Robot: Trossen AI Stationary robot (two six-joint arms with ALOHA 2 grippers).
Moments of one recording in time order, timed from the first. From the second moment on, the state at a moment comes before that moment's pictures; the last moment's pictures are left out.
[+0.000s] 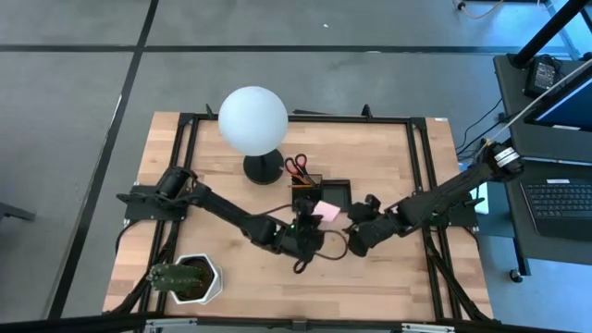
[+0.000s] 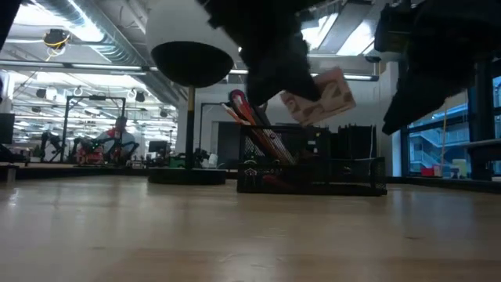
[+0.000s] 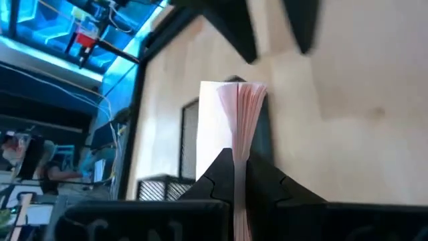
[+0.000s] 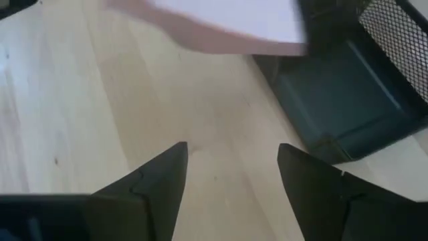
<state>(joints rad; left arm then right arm) -0.37 2.04 1.45 -0.23 -0.85 0.26 0.47 1.37 0.75 -0.41 0.43 0.81</state>
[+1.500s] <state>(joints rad) -0.19 2.42 1.90 -0.52 -0.88 0.04 0.64 1.36 0.75 -0.77 0.41 1.18</state>
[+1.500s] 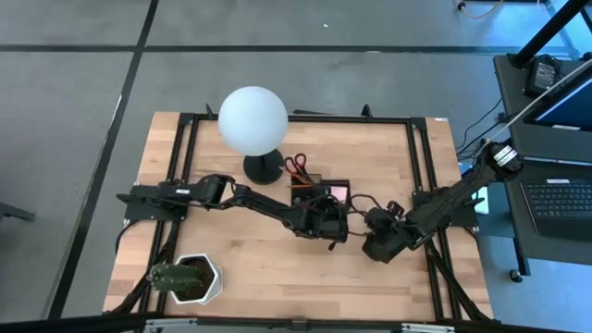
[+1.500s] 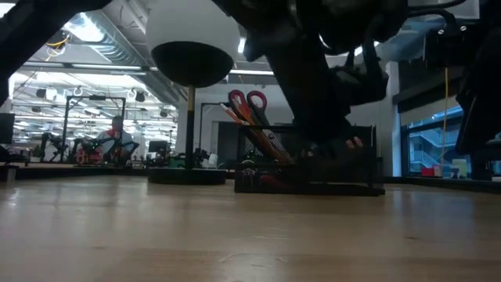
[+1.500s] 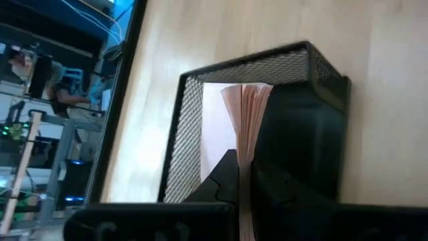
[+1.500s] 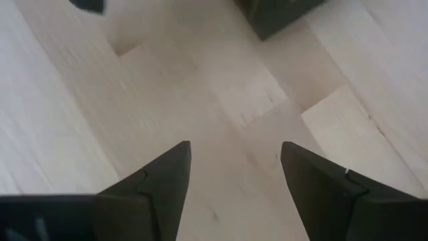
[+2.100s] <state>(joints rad) -0.18 2.45 1.90 -0.52 -0.87 0.04 0.64 1.37 0.75 -0.76 0.42 1.17</state>
